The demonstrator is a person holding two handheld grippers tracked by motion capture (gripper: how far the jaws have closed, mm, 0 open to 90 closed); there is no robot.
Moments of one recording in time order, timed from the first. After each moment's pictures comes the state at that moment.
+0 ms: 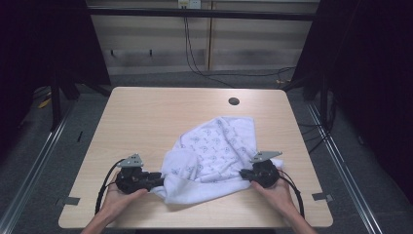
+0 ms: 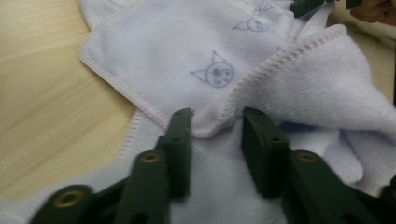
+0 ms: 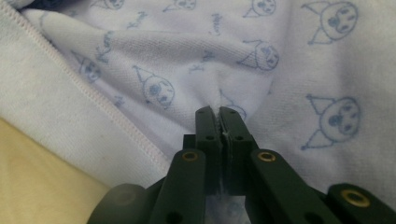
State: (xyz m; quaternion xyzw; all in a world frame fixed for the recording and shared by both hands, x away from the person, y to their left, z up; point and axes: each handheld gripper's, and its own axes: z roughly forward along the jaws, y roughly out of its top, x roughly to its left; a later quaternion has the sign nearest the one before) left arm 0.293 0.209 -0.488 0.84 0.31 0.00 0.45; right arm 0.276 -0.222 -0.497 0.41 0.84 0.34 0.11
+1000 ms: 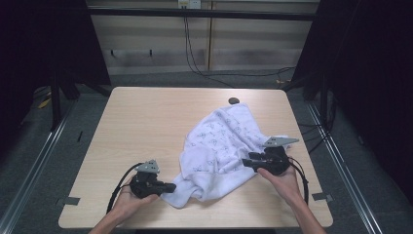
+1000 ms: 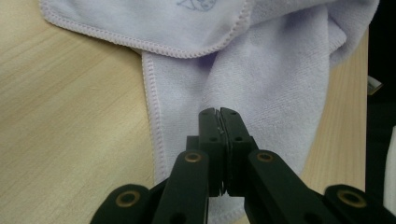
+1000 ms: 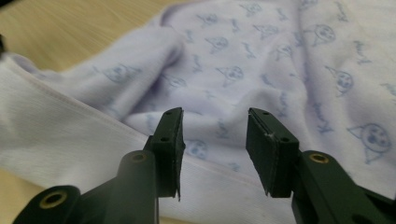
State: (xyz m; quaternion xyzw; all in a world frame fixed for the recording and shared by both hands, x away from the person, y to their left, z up) left arm 0.286 0.174 -0.500 0.87 0.26 -0.06 0.42; right arm 0.289 -0.243 -0.454 0.43 0.79 0.41 0.11
